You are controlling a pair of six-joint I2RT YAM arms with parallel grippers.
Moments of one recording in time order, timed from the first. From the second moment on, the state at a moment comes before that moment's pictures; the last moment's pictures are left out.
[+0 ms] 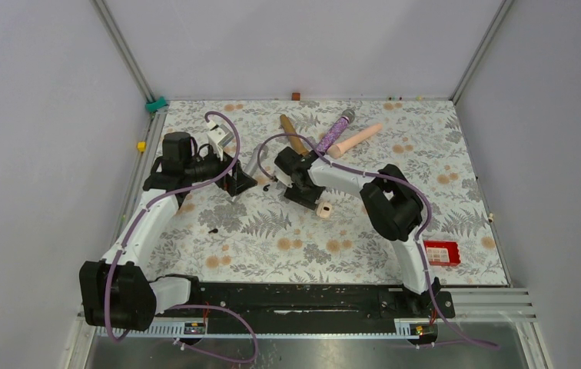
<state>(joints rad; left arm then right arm) -0.09 1.19 0.91 -0.29 0.85 0.19 0.79 2.14 1.60 -0.83 0.26 -0.37</state>
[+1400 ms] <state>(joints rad) -0.09 1.17 0.91 -0.29 0.85 0.19 0.61 1.75 1.30 -0.87 -0.11 -0.77</state>
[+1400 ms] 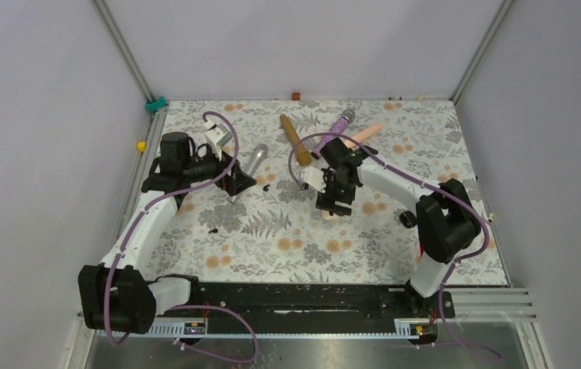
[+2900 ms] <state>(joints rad) -0.10 1.21 0.90 -0.22 0.85 0.07 0.70 1.69 1.15 -0.70 -0.10 -0.88</state>
